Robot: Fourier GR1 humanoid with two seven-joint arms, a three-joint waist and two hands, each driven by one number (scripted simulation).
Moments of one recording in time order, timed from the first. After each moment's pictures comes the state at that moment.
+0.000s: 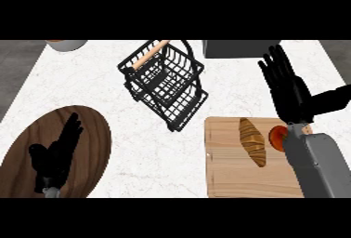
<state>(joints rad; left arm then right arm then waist) 0.02 0.48 -0.32 -1.44 0.39 0.40 -0.01 -0.40 -0.24 0.04 -1.35 -0.43 -0.07 -0.04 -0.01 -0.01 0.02</state>
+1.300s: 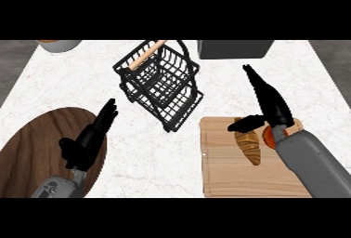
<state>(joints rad) -0.14 0.36 -0.38 -1.34 0.34 0.17 -0.14 -0.49 -0.43 0.43 -1.22 0.25 -0.25 0.26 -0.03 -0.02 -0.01</state>
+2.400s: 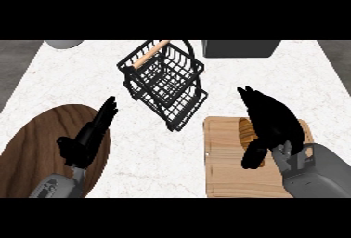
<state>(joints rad) -0.15 0.34 -0.33 -1.34 0.30 0.12 -0.15 -0.53 -0.55 0.60 -1.75 0.37 0.29 1.08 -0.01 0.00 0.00</state>
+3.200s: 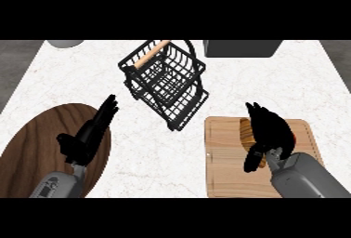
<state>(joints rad) -0.16 0.30 -0.27 -1.31 0.26 0.07 -0.14 -0.37 -0.44 0.55 -1.57 0.56 0.27 1.01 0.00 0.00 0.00</state>
